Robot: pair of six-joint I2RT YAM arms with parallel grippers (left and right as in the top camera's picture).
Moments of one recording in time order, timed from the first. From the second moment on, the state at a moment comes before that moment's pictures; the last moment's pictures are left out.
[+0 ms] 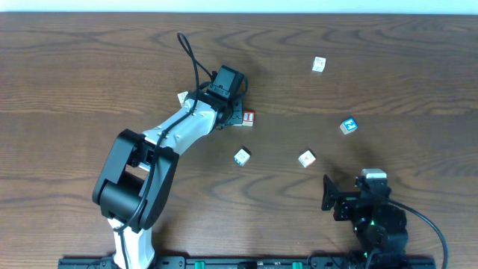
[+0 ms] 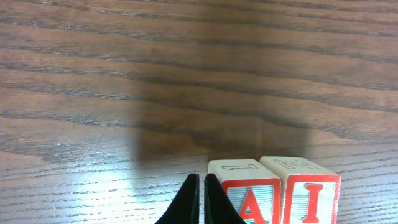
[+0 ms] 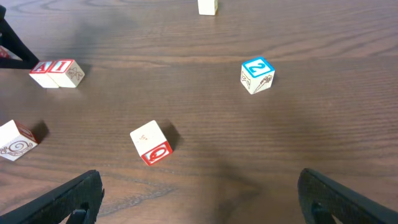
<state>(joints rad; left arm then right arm) -0.48 1.99 1.30 -0.45 -0.01 -0.46 0.12 0.01 0.16 -0.62 -0.01 0.15</state>
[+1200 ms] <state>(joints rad) -0.29 0.50 1.43 -1.65 -0.51 -0.45 0.12 0.01 0.16 -0.62 0.00 0.15</state>
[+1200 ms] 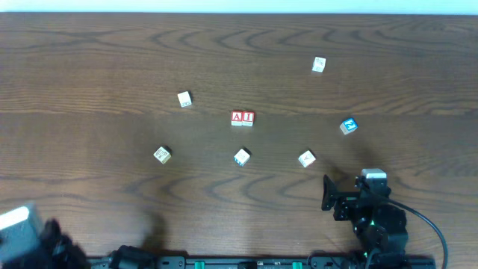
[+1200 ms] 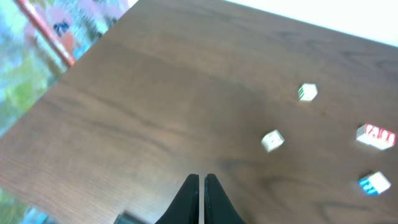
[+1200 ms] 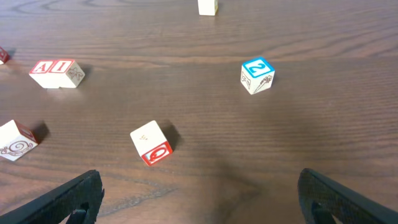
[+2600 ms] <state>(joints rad) -0.29 0.34 1.26 -1.50 -0.46 -0.50 0.12 0.01 0.15 0.07 0.05 0.24</state>
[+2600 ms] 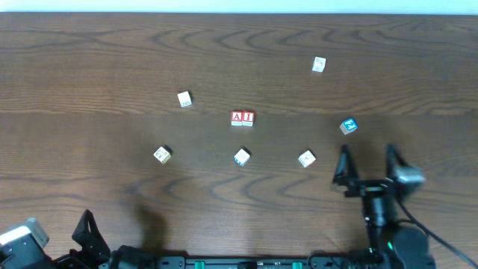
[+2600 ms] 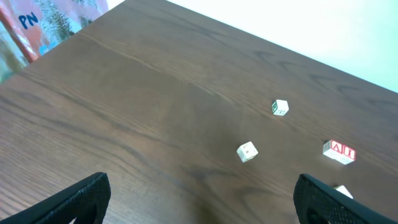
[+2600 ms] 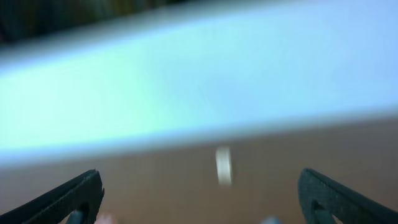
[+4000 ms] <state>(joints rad) -0.29 0.34 1.26 -1.58 -0.46 -0.50 0.12 0.70 0.43 0.06 0.14 0.37</state>
